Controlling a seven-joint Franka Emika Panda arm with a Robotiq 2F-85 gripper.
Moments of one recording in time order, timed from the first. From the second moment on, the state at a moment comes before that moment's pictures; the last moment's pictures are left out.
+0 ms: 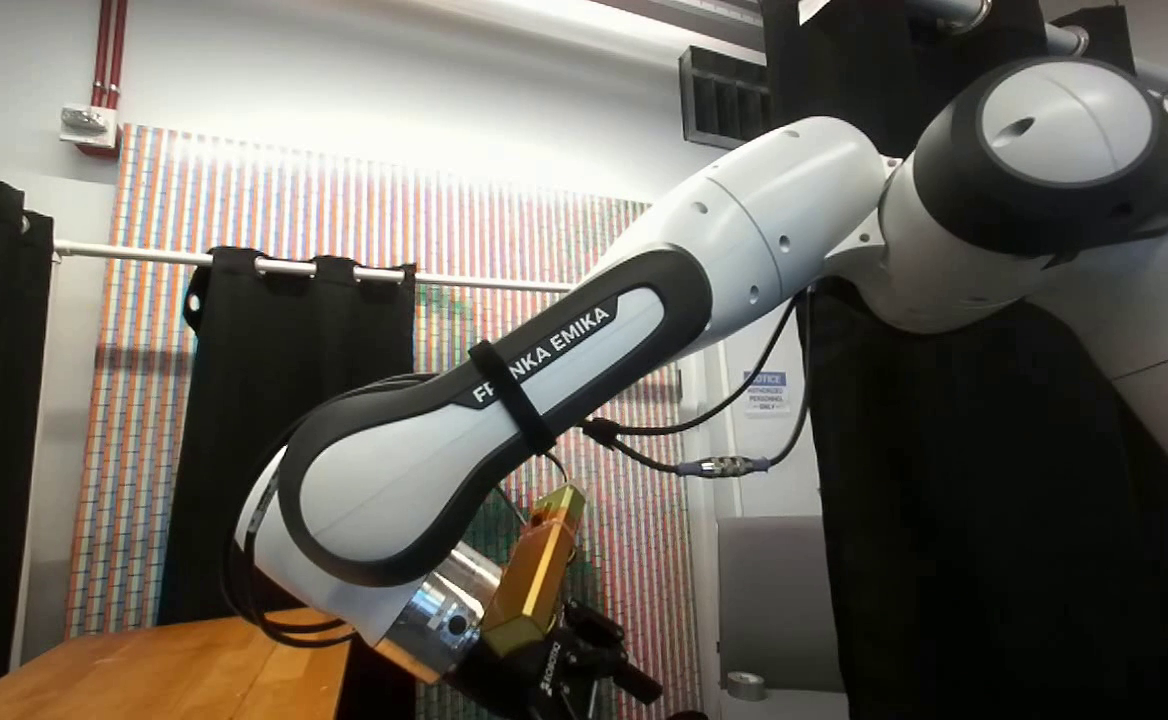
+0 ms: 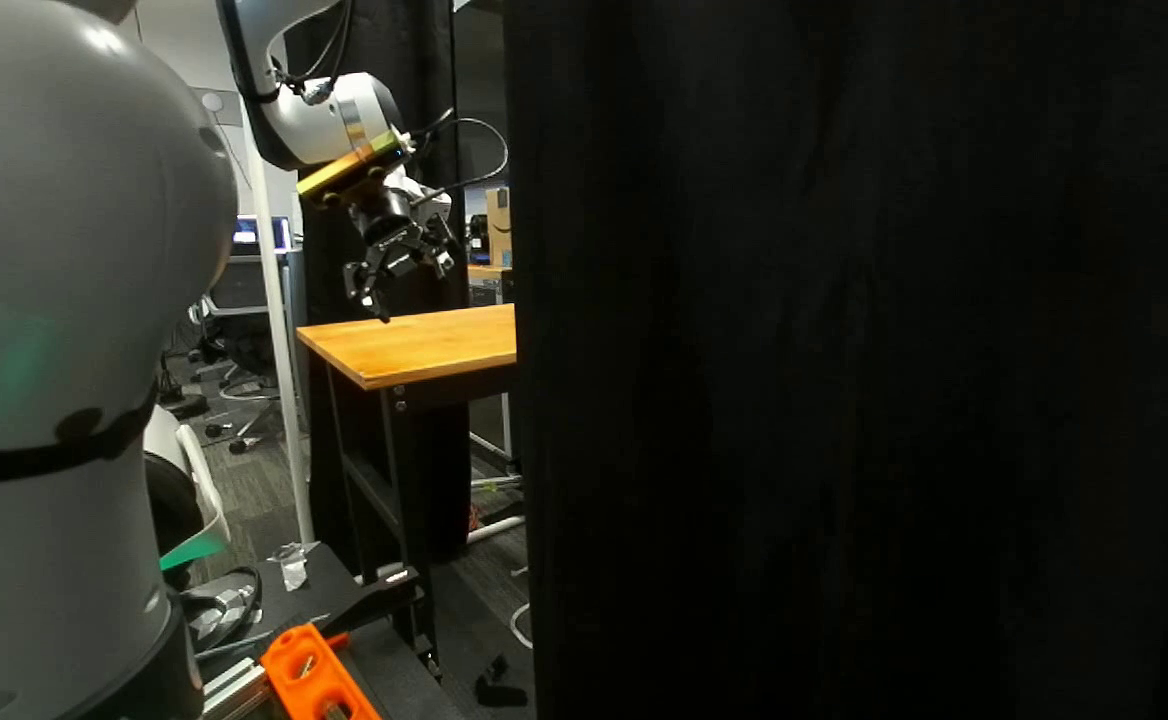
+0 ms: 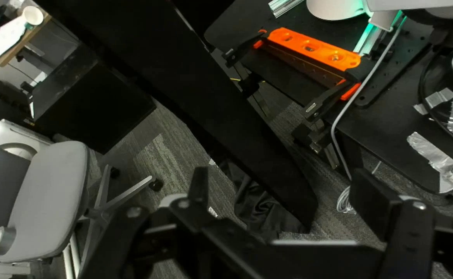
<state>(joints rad) 0.62 0.39 0.39 -1.75 -0.44 1.23 0.37</state>
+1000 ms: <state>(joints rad) 0.47 0.09 0.33 -2.06 -0.21 1.77 0.53</state>
